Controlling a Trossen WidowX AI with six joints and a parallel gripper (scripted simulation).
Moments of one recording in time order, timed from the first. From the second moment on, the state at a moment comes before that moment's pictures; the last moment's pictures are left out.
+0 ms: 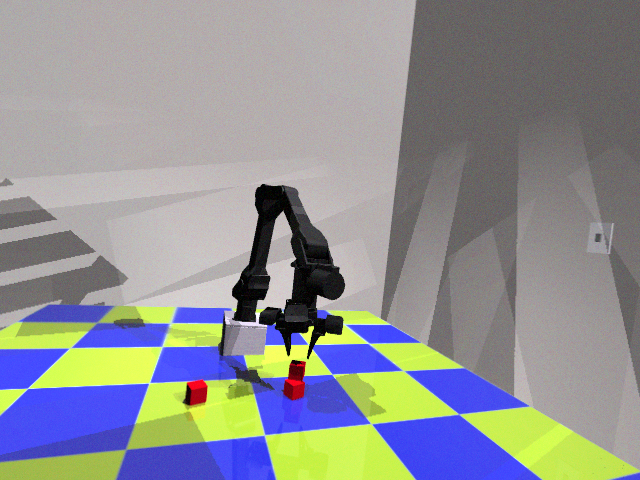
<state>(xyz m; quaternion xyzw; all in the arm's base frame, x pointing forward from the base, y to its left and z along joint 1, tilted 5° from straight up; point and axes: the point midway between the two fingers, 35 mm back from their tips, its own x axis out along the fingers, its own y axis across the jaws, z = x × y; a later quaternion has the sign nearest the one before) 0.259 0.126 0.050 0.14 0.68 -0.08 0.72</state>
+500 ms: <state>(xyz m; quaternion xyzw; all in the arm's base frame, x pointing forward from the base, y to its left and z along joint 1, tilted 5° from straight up) 0.291 0.052 0.063 0.24 0.66 -0.18 0.69</state>
